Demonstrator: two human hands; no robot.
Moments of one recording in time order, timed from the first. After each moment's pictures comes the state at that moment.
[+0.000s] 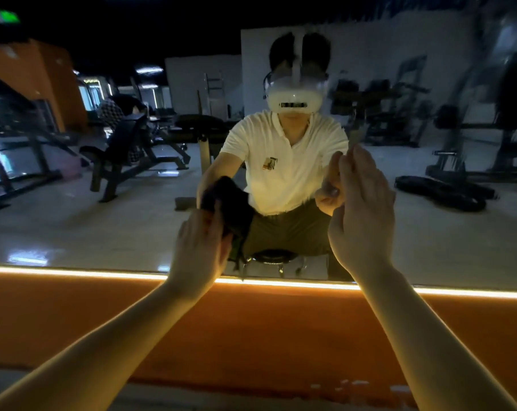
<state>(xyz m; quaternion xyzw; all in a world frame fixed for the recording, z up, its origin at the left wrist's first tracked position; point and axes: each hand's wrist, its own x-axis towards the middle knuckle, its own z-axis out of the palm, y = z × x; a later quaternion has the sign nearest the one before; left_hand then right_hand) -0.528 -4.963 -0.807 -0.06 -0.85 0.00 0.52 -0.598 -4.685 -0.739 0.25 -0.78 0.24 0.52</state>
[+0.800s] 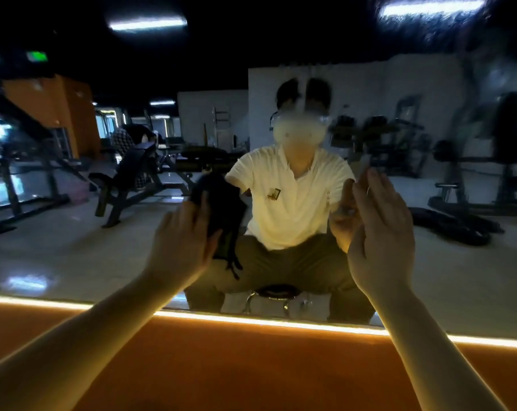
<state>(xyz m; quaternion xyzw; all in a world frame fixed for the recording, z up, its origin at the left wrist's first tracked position) -0.534 -4.969 -0.723 0.00 -0.82 0.17 0.55 -0.621 -4.645 -0.715 0.28 -0.74 0.26 0.55</state>
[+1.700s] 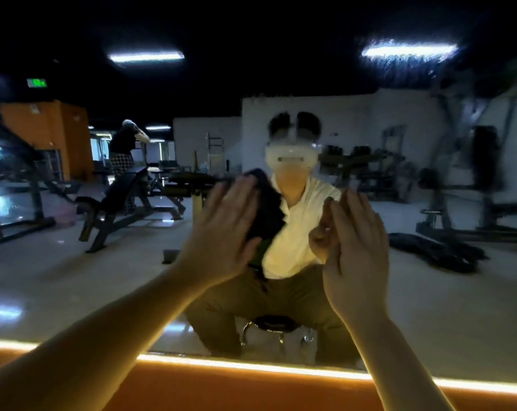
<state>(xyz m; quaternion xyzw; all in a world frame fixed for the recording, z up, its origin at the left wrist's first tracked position) -0.593 -4.890 -0.652 -0.10 -0.82 0.22 0.51 -0.624 -4.644 -0.683 0.26 -0.74 0.28 0.56</state>
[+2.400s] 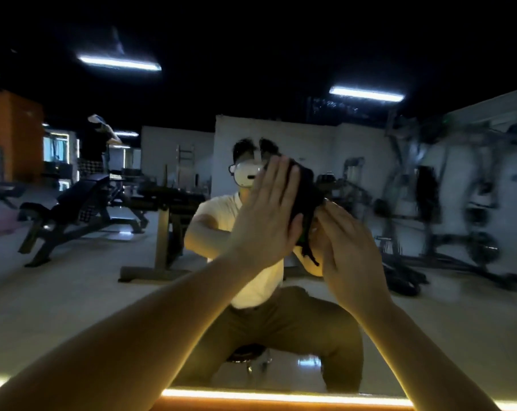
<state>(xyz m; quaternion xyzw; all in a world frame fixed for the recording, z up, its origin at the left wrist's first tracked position) -0.622 -4.787 -0.579 -0.15 -0.79 0.09 0.58 -0.621 -4.601 -0.613 0.30 -0.78 0.16 0.53</state>
